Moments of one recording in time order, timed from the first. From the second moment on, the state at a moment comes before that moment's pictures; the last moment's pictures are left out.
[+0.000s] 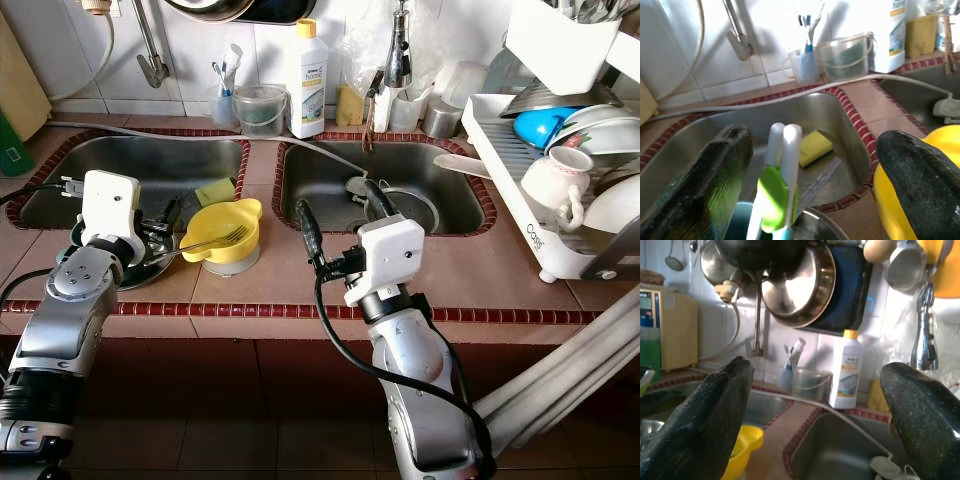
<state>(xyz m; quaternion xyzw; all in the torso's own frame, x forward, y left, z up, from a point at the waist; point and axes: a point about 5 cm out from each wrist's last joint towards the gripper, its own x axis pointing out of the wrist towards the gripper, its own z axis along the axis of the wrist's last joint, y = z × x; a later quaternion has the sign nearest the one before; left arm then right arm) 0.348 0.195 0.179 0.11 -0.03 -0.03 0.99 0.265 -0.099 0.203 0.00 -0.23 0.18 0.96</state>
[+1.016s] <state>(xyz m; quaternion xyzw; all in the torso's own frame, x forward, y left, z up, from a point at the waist) 0.345 0.196 0.178 0.10 -0.03 -0.04 0.99 0.259 -0.086 0.208 0.01 -0.23 0.20 0.95</state>
